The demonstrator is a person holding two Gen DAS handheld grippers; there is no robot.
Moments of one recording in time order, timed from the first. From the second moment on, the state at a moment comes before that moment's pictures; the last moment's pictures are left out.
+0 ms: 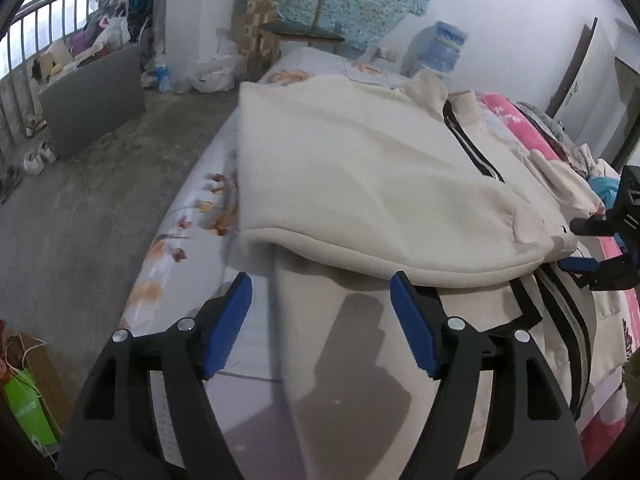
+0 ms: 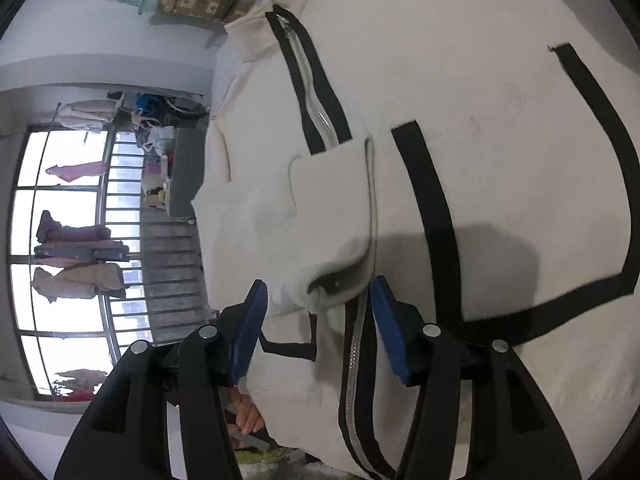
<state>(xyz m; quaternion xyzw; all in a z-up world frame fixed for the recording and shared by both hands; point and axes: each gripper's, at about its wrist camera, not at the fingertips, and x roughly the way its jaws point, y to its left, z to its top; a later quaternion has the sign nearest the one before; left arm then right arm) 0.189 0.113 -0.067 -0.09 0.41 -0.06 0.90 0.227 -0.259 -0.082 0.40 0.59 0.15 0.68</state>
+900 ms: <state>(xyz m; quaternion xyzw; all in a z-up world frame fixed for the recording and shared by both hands) 0.220 0.132 -0.064 -0.07 0.42 0.04 0.90 0.314 -0.197 0.187 0.18 0.30 0.25 0.90</state>
